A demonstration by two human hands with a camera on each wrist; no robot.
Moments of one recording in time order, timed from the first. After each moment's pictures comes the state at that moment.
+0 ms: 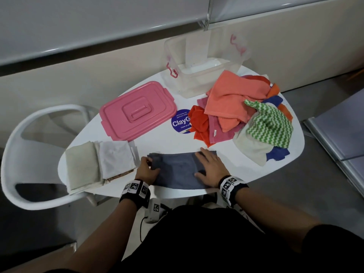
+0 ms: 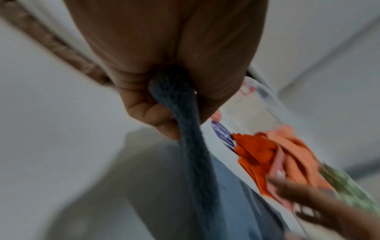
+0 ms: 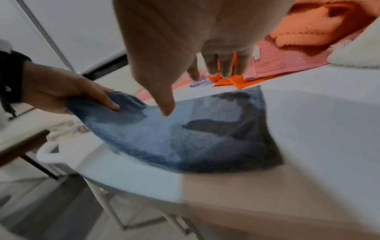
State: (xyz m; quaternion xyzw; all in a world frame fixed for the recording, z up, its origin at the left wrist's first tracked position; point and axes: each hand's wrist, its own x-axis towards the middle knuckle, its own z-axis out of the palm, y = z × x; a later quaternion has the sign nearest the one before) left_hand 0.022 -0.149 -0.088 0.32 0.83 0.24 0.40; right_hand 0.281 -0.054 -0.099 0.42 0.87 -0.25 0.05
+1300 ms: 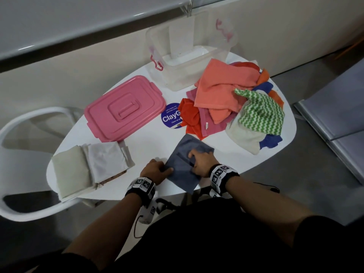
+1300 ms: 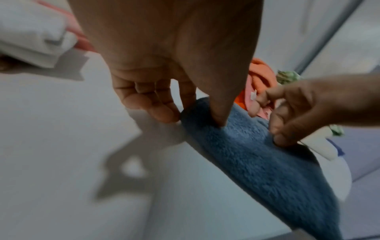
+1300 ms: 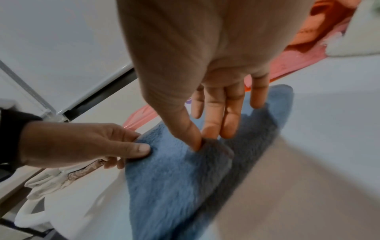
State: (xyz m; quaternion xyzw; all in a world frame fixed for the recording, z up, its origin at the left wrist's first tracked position) left_hand 0.046 -0.127 -0.118 0.54 0.76 -0.05 0.36; right_hand 0.263 -0.045 -0.090 0.49 0.80 -0.34 0.12
